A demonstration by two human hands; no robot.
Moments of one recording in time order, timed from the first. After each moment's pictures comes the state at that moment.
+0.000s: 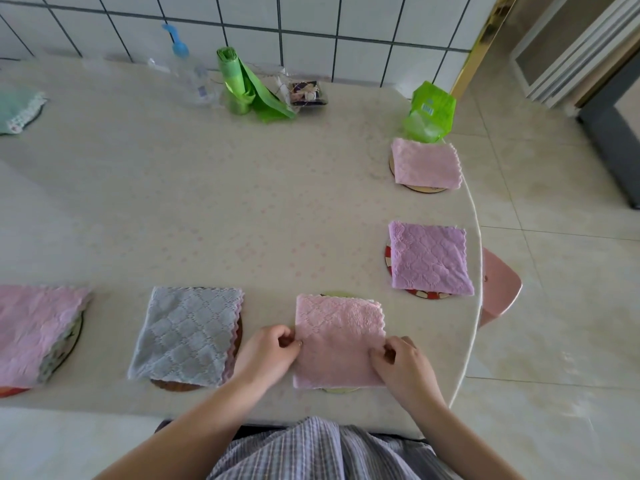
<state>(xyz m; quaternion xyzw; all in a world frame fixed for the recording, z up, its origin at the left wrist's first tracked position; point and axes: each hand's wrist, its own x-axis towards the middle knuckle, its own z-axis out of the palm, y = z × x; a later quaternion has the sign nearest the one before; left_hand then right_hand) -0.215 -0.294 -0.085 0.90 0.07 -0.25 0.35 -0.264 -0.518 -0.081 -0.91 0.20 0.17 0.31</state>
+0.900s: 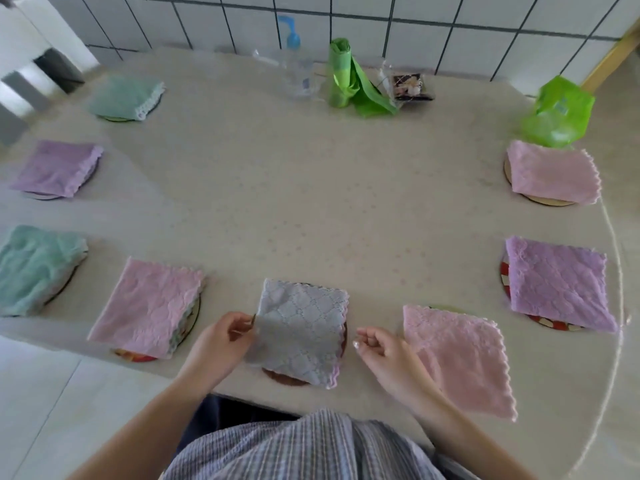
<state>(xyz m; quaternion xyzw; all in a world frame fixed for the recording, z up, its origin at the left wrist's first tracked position) -0.214 -0.081 -0.071 0.87 0.21 -0.17 0.41 -0.217 -0.352 -0.062 -0.84 0.07 0.26 0.46</state>
